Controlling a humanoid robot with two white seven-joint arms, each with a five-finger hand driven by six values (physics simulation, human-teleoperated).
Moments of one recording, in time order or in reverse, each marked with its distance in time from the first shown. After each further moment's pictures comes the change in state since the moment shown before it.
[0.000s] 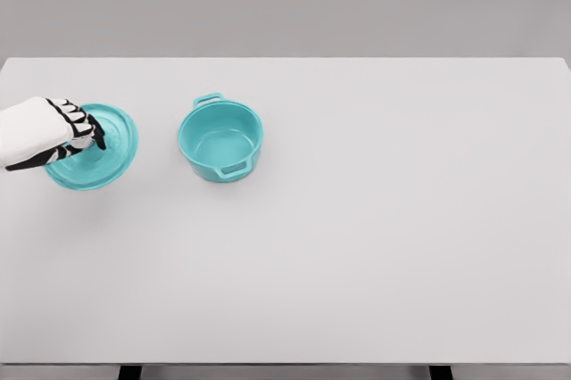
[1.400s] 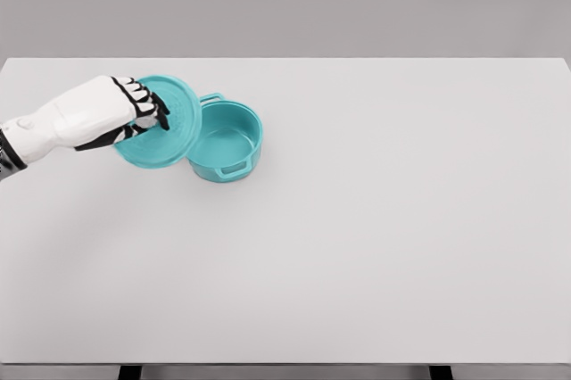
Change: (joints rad) left arm -0.127 -0.206 -0.055 -0.012 -0.027 0.000 -0.005; right arm 0.000 0.000 0.000 0.000 0.000 0.000 0.000
